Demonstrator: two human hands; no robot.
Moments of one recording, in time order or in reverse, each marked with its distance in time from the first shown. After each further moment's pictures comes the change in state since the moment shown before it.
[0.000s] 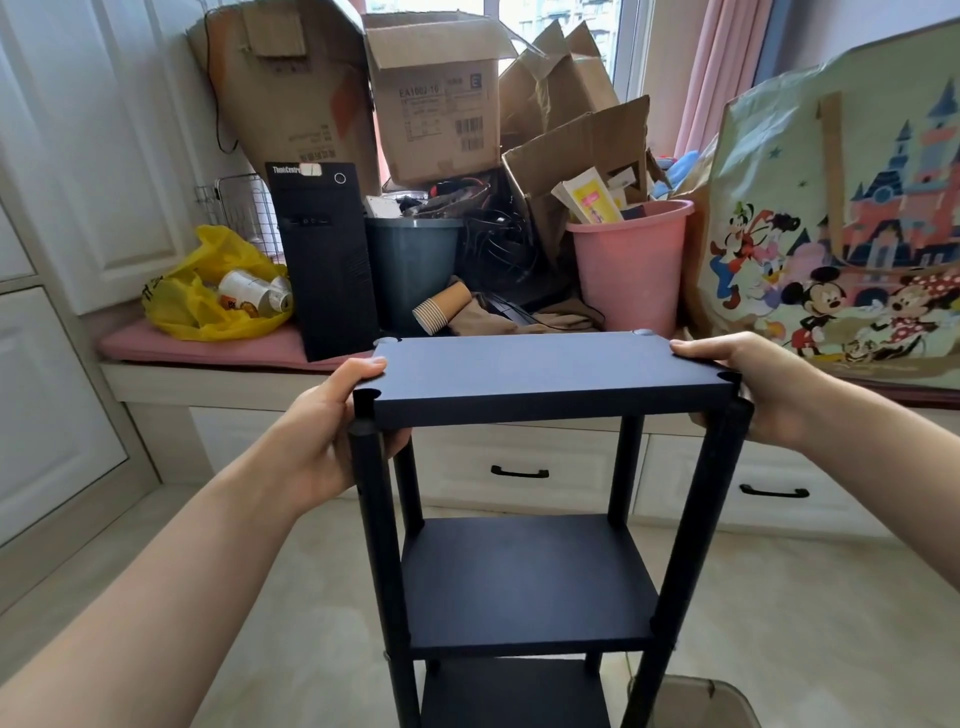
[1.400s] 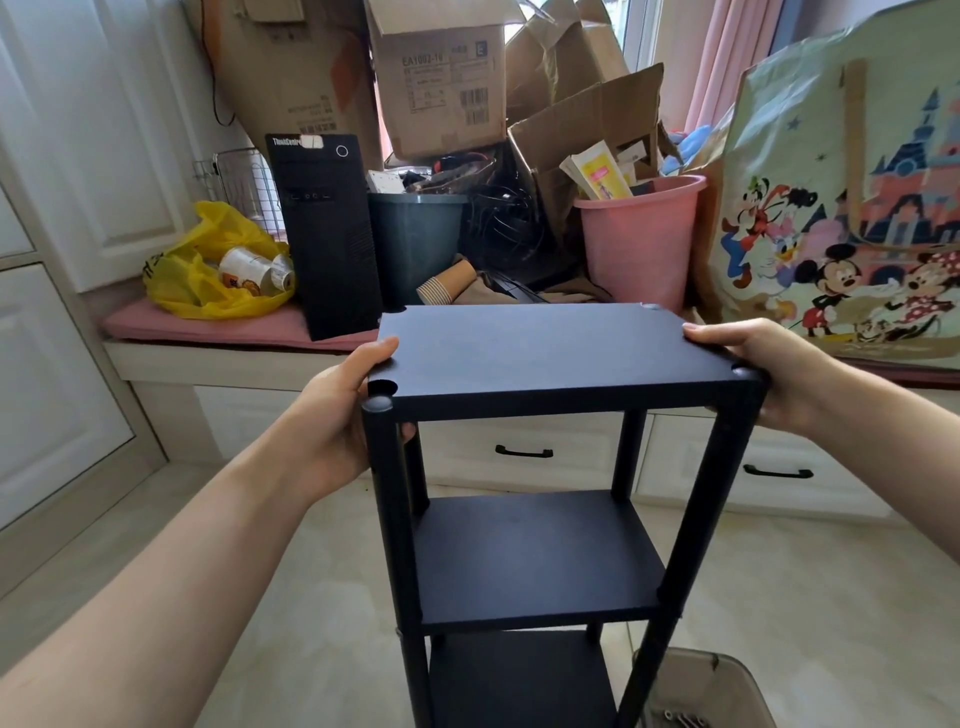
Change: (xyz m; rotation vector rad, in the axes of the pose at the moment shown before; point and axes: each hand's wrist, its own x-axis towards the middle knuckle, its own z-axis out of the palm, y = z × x) left_hand 0.005 -0.010 -0.007 0.080 -0.055 0.062; right_hand 0.010 0.009 -0.003 0.046 -0.088 -0.008
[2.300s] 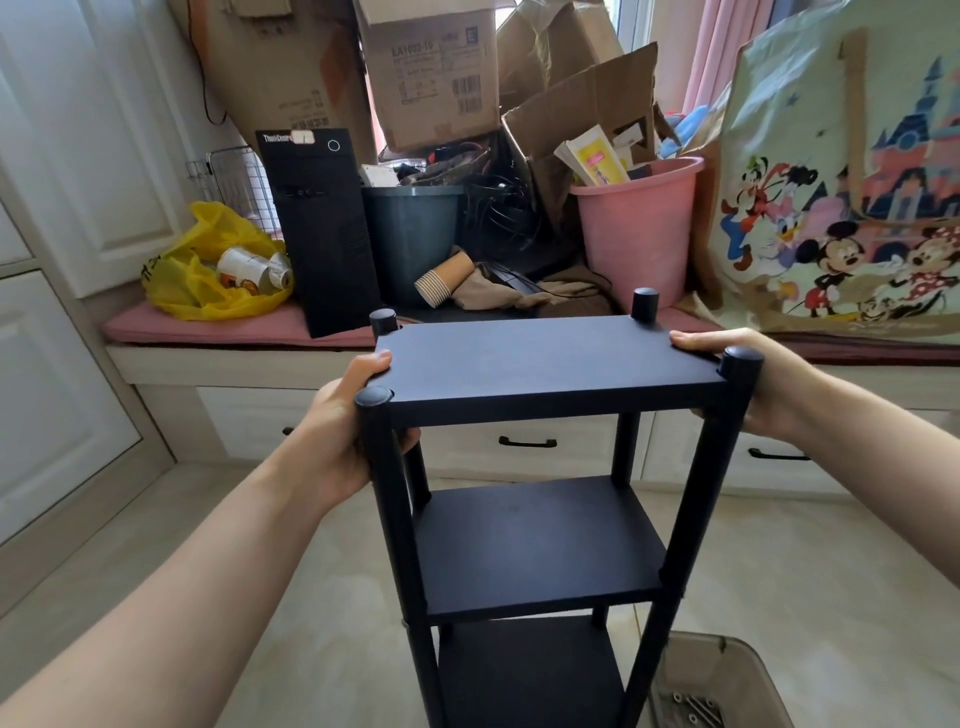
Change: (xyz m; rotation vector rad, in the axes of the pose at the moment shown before) left_hand 0.000 -0.017 0.001 -0.036 0.070 0.033; right_hand 0.006 0.023 -0.003 0.034 -0.007 0.057
